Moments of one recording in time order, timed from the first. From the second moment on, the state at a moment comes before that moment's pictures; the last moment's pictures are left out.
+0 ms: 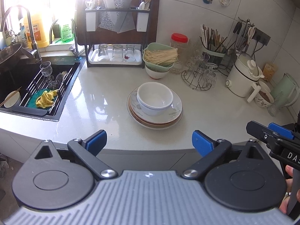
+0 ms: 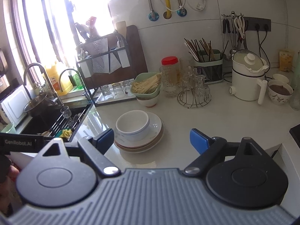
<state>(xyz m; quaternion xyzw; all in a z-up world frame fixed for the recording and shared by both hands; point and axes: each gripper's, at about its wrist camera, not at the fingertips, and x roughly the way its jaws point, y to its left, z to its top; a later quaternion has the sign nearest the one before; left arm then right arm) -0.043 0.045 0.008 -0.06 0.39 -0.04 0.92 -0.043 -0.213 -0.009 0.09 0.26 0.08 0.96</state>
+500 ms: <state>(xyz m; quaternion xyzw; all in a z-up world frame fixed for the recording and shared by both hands) -0.039 0.043 0.002 -0.06 0.40 -0.04 0.92 -0.038 -0.213 -0.013 0.09 0.28 0.09 0.95</state>
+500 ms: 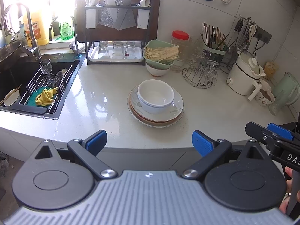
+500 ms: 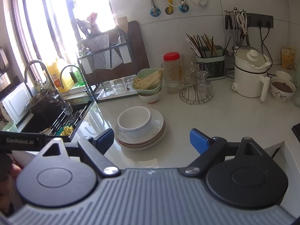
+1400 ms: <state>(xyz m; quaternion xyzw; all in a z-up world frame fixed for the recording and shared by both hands) -0.030 0.038 0.002 -0.05 0.40 -0.04 0.91 -0.038 -0.218 -0.013 0.09 0.28 0.08 0.95</state>
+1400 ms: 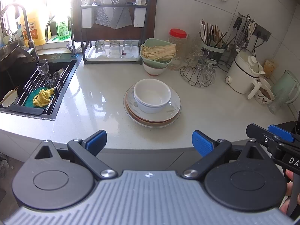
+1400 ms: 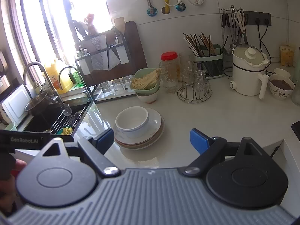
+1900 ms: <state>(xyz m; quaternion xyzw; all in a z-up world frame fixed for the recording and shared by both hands) -0.031 0.035 0.003 -0.05 0.40 -0.05 0.92 -0.040 -0.220 -0.015 0.10 0.28 0.08 0.95</state>
